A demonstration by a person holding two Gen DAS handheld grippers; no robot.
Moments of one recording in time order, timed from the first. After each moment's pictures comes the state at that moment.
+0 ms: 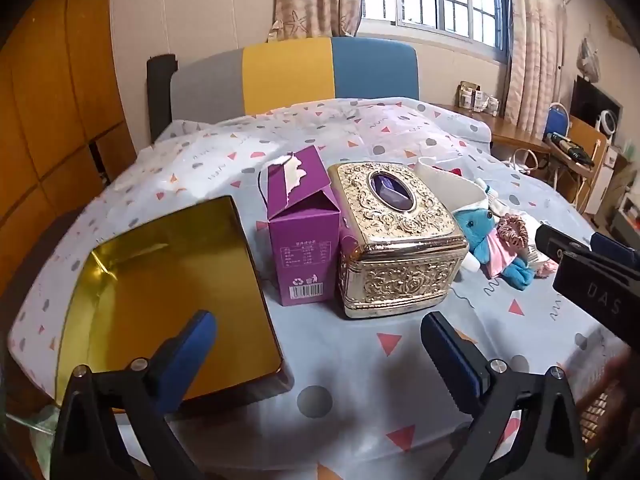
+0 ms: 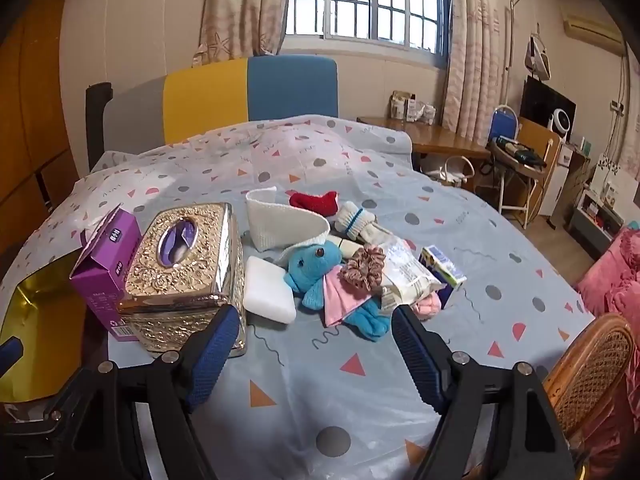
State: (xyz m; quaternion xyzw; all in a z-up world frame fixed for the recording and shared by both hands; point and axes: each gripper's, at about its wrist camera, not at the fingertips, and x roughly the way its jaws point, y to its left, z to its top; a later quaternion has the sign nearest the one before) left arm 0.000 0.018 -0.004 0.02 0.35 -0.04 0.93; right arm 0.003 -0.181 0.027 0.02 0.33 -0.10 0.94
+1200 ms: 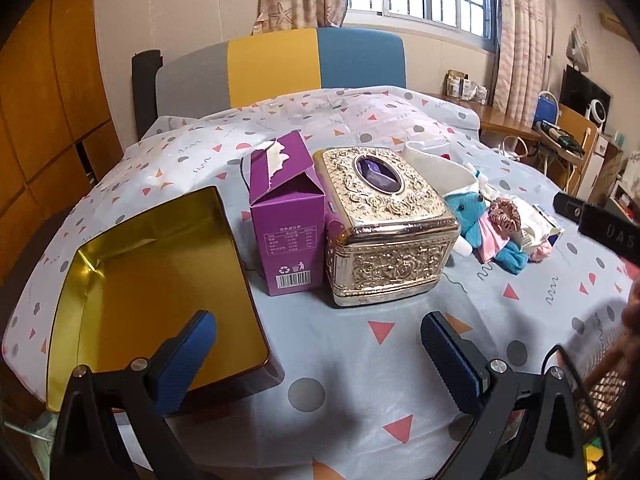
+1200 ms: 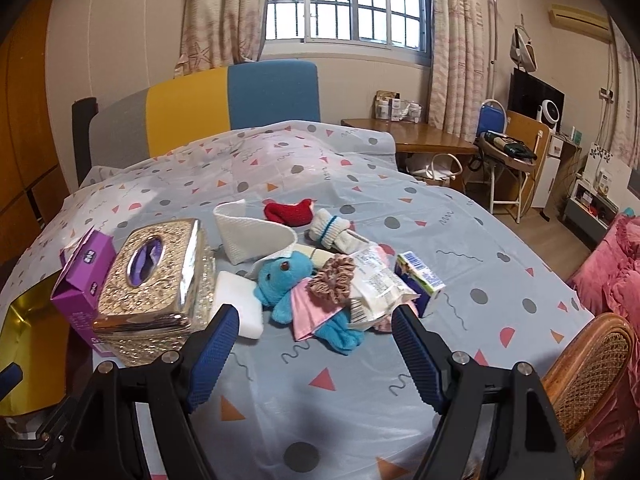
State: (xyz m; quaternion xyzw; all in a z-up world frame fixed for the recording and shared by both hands) left arm 0.002 0.011 -0.014 0.05 0.37 -0.06 0.93; right arm 0.010 -0.221 0.030 0.04 0.32 -0.12 0.94
